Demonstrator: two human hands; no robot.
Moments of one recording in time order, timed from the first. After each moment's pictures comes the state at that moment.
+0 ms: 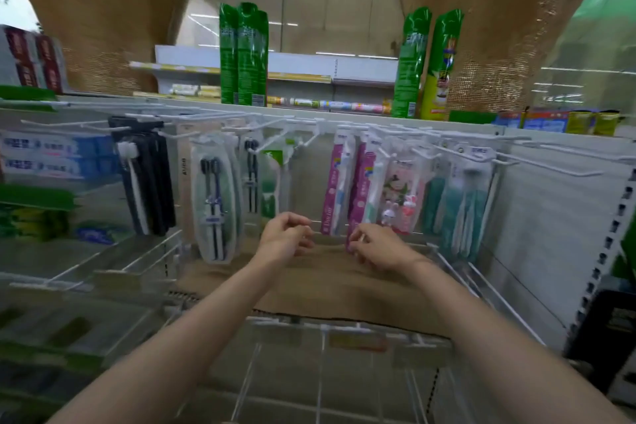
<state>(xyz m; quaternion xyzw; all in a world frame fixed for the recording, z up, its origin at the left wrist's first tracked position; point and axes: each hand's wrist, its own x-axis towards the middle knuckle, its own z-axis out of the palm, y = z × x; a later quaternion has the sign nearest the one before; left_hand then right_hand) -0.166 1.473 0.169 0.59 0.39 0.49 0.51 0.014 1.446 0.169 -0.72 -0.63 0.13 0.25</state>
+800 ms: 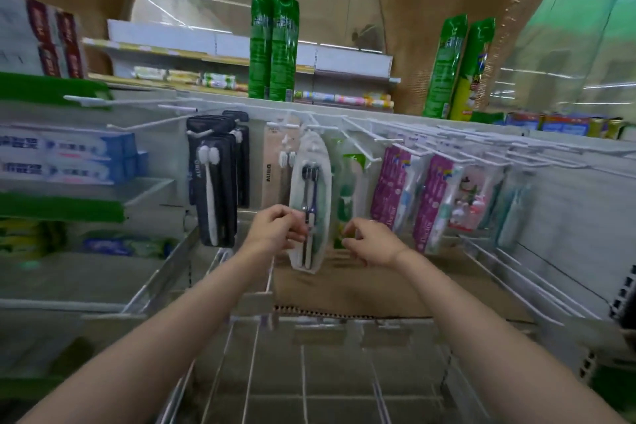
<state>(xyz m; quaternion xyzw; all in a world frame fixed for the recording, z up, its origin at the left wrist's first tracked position) -0.344 1.586 0.172 0.61 0.32 0.44 0.58 -0.168 1.516 0.174 -0.76 -0.59 0.09 0.24</state>
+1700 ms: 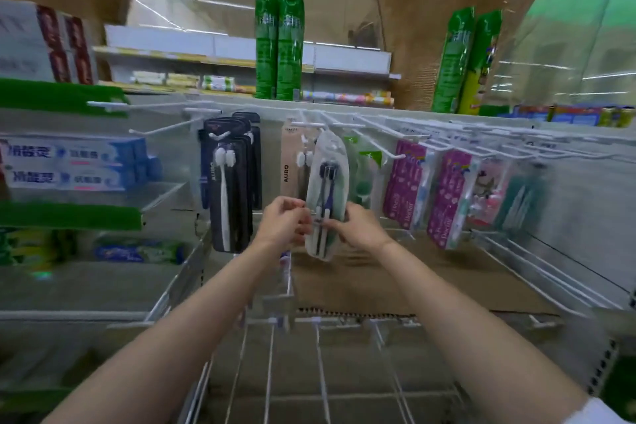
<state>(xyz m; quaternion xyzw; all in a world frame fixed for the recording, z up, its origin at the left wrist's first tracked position) -0.359 1.594 0.181 0.62 0.34 0.44 0.55 -0.223 1.550 0.181 -0.73 -0.57 0.08 0.36</state>
